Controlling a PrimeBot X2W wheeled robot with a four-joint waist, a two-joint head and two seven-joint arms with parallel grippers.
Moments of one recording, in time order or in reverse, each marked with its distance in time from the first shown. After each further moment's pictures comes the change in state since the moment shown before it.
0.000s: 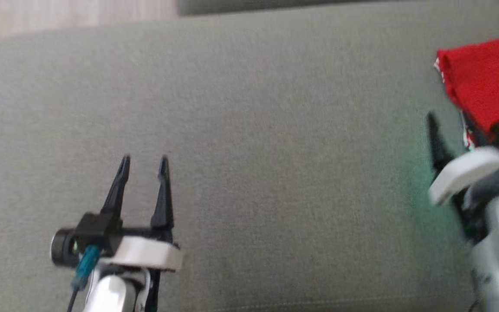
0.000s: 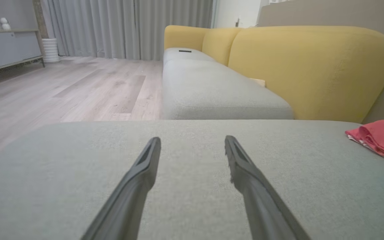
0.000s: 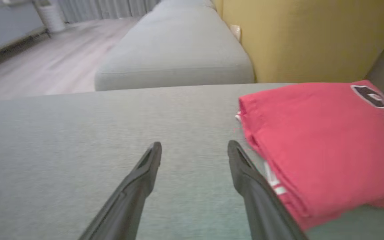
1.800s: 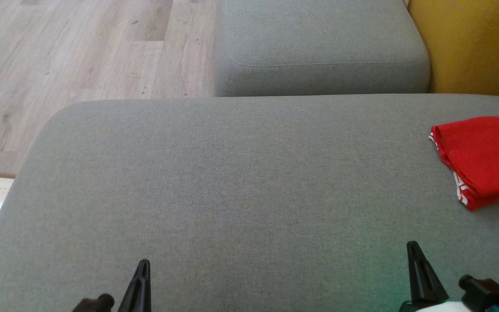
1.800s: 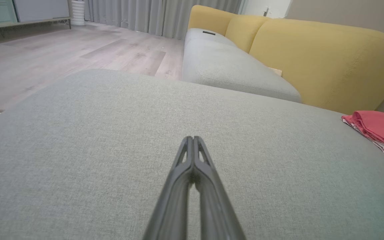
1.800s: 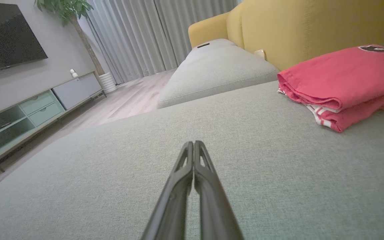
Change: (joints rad) left arm 0.337 0.006 0.044 0.035 -0.105 -0.072 0.028; right arm 0.588 0.181 0.047 -0.225 0.083 0.000 -0.311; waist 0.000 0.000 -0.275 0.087
